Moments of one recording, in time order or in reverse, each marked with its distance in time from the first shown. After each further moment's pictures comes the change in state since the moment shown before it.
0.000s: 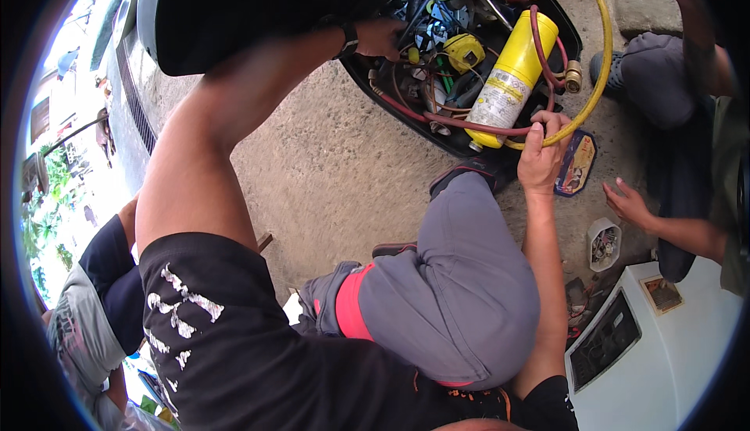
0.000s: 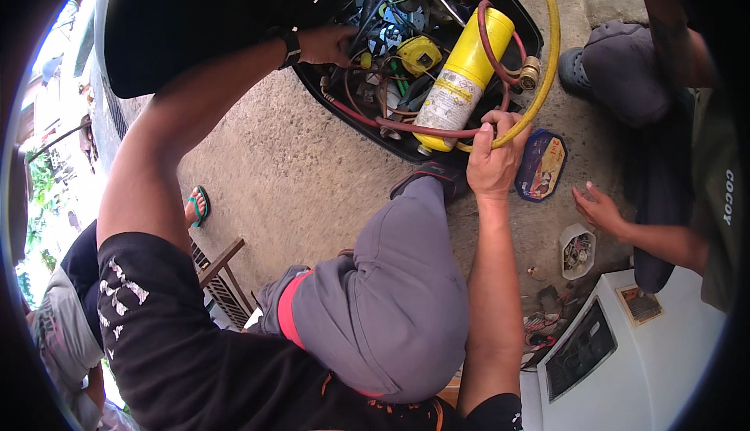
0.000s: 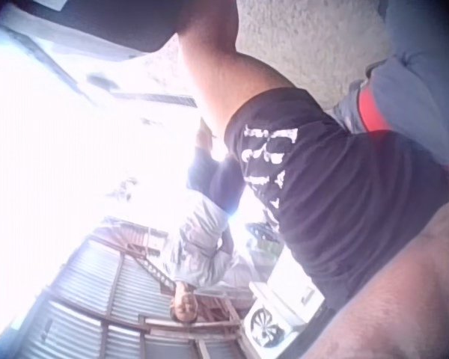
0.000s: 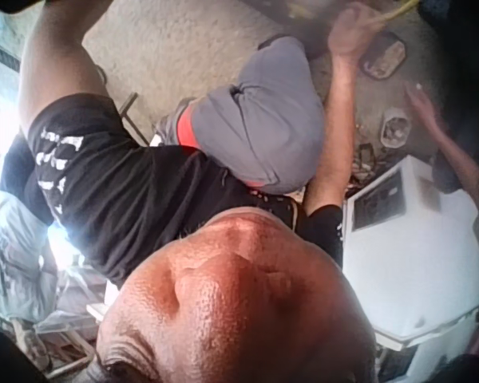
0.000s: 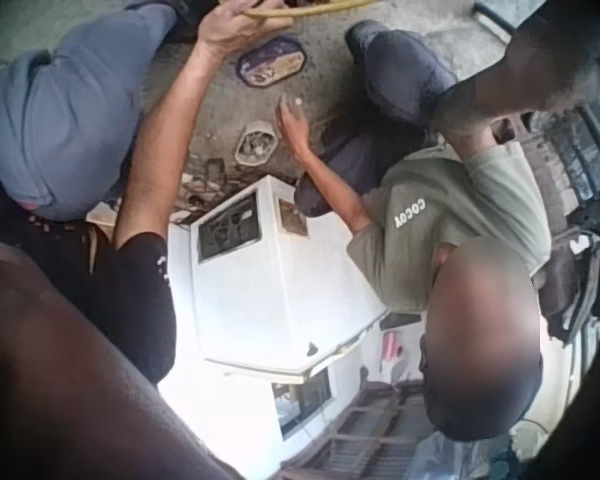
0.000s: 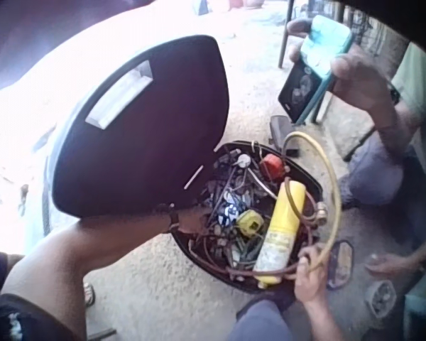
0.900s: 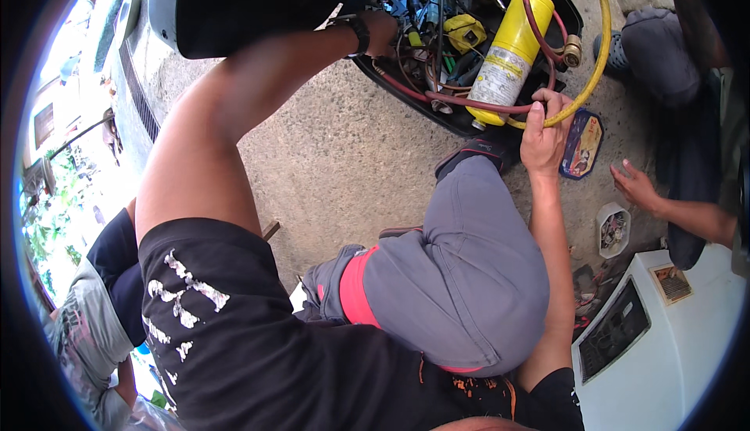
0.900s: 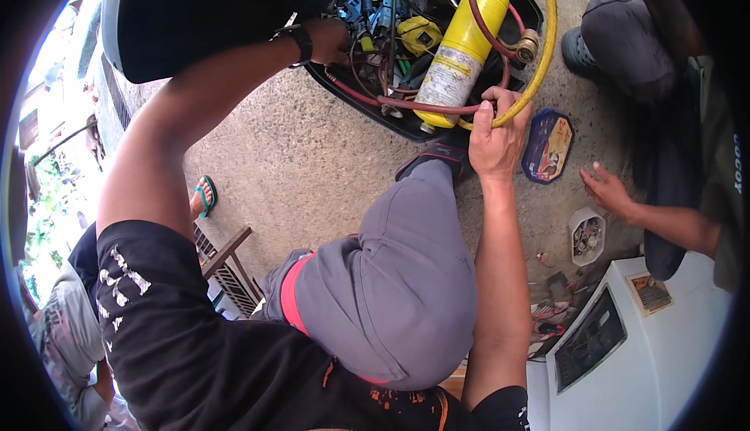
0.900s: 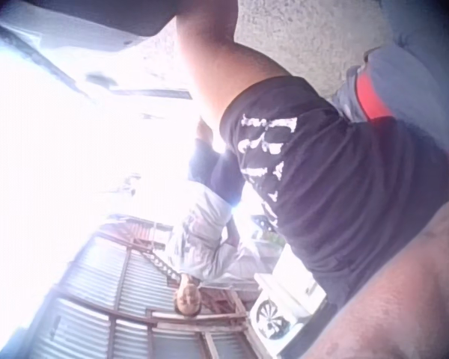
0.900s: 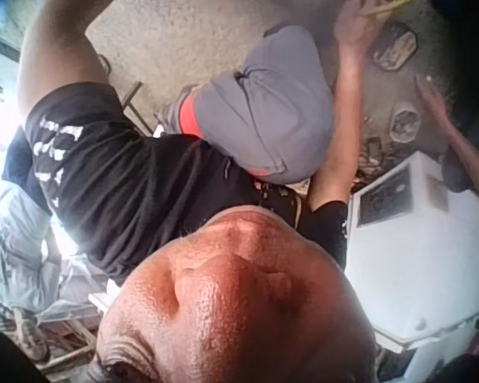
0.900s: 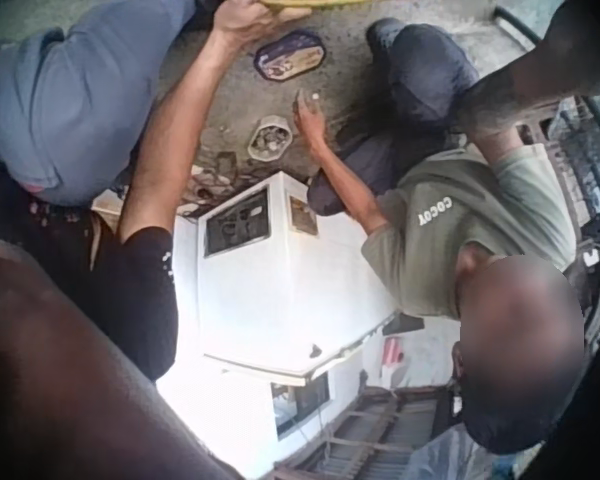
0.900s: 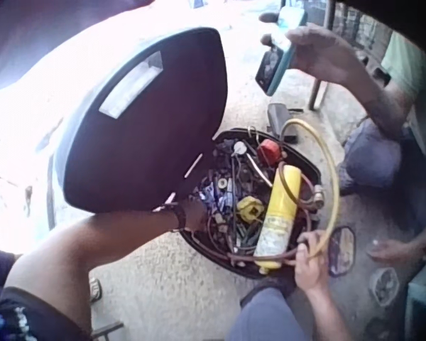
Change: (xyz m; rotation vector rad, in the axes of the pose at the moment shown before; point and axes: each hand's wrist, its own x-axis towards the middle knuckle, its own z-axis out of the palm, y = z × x) left_hand -0.004 0.002 0.026 0.648 0.031 -0.057; right_hand -0.007 0.001 -0.003 0.015 -0.025 -0.011
